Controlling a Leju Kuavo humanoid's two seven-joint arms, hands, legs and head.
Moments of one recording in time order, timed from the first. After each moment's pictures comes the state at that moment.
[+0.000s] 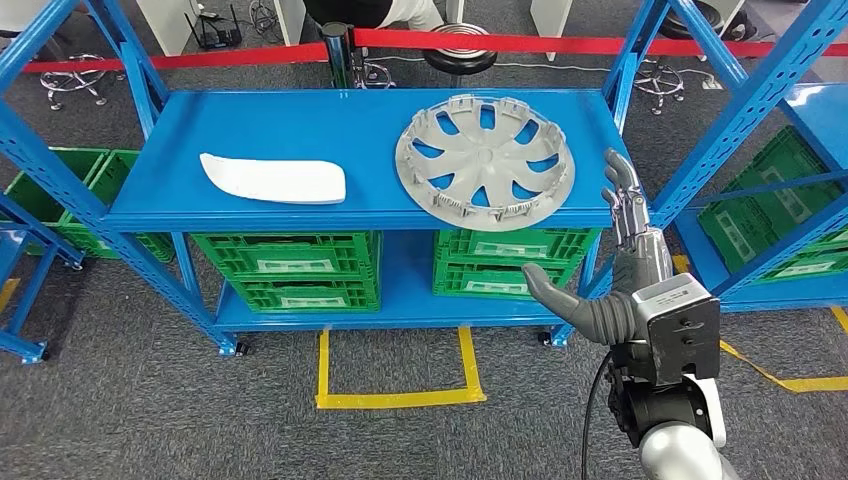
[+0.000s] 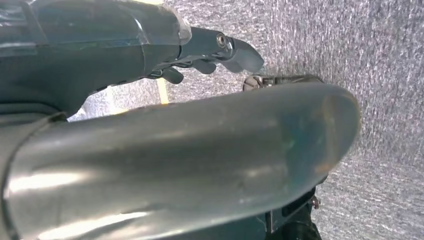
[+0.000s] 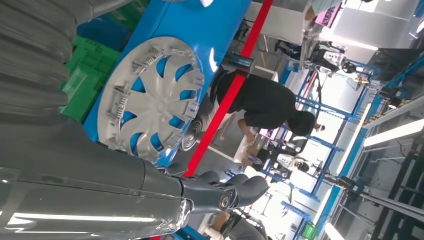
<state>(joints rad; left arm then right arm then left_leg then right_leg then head) -0.08 -0.07 -0.27 -0.21 0.29 0.04 0.09 -0.14 -0.35 0.43 -2.07 0.32 -0.31 0.25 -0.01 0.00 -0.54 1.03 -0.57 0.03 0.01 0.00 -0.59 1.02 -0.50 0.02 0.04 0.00</state>
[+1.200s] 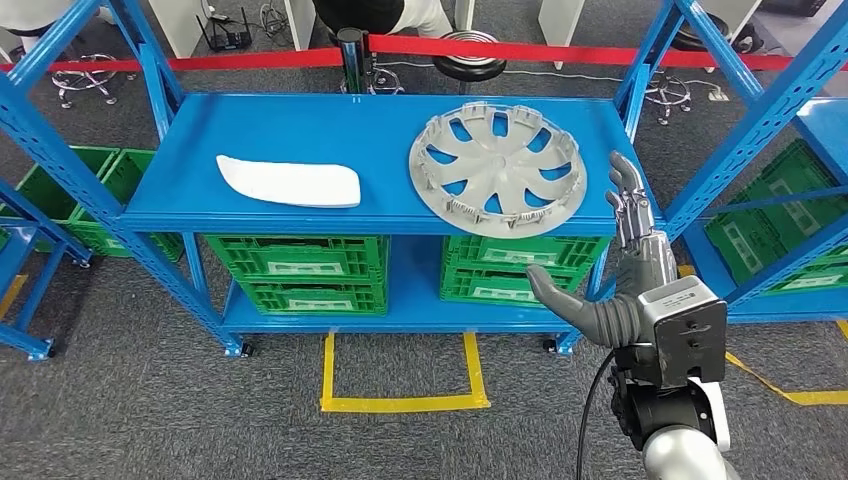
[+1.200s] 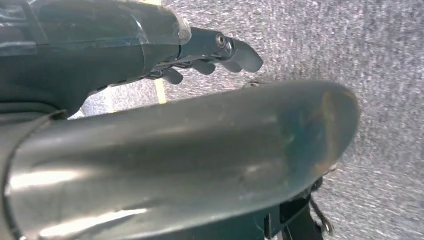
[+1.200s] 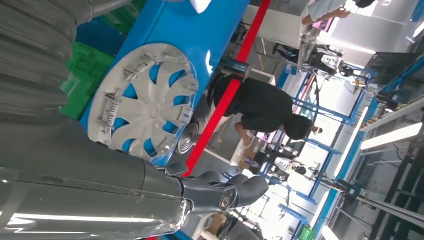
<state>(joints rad) -0.08 -0.06 -0.29 -0.21 0.30 0.04 0.09 -0.14 -0.35 0.43 -2.07 0.32 -0.32 0.25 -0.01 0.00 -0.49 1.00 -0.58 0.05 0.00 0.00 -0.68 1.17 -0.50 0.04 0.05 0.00</state>
